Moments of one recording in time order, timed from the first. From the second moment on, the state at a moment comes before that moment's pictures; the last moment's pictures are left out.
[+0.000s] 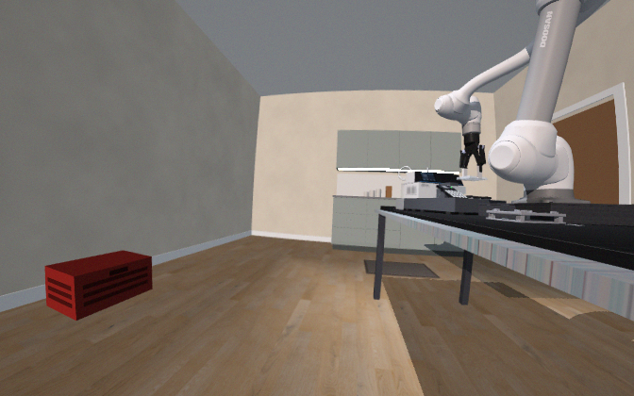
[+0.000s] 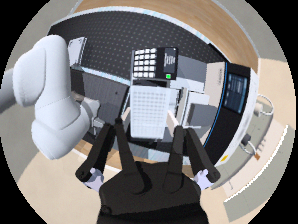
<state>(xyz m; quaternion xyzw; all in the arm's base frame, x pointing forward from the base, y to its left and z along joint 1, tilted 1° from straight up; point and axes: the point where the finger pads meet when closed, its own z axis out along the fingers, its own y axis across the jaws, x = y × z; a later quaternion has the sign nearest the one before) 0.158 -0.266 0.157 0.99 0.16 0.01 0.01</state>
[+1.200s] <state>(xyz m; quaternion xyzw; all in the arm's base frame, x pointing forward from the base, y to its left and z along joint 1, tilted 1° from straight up) 0.159 -0.266 0.142 0.99 0.16 0.01 0.01</state>
